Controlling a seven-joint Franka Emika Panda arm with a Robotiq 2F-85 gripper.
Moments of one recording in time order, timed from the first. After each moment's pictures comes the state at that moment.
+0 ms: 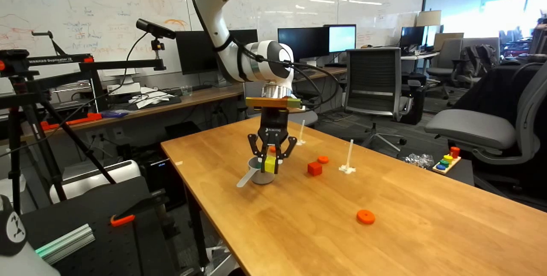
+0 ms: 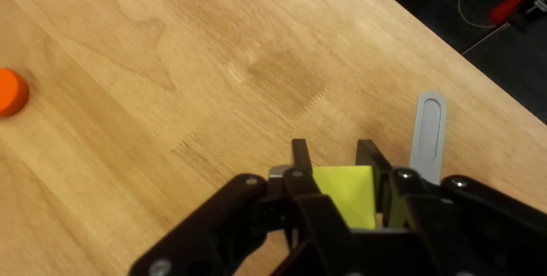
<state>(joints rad) 0.18 0.66 0.14 -1.90 -0.36 2.01 -0.27</state>
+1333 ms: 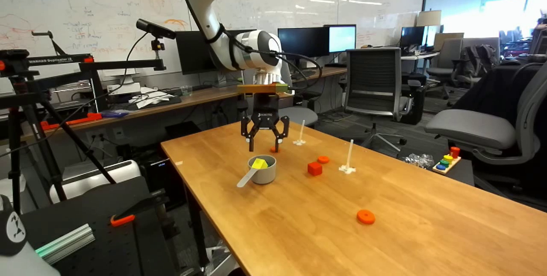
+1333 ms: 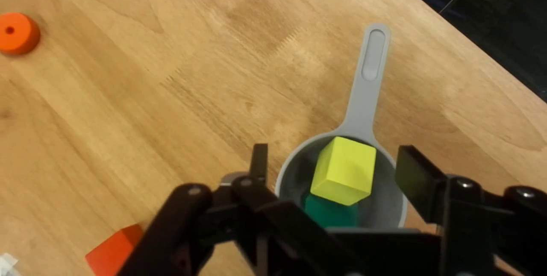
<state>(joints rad) 0.26 0.66 0.15 -1.81 -0.34 1.97 -0.20</state>
